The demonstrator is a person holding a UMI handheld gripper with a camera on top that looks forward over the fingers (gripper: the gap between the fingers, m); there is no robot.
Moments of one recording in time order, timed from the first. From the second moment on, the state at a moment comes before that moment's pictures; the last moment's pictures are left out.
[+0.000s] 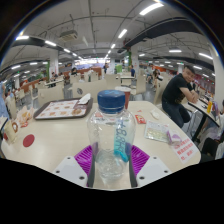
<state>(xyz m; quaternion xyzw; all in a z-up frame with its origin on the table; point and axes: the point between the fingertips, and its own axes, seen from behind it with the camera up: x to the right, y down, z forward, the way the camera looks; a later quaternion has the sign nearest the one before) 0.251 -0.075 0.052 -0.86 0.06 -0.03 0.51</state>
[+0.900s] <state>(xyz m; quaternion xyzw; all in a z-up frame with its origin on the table) -0.068 0.029 0.279 -0.63 -0.38 -0.52 0.44</state>
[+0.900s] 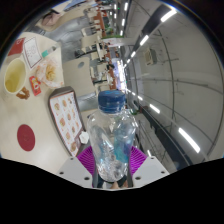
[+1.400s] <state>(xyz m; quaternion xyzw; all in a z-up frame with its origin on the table) -0.204 0.036 0.166 -0.43 -0.64 -0.57 0.29</state>
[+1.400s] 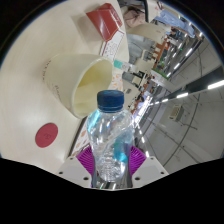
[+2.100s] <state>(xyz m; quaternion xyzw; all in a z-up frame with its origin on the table) -0.148 0.031 0.143 -0.84 -0.12 -0.04 0.53</state>
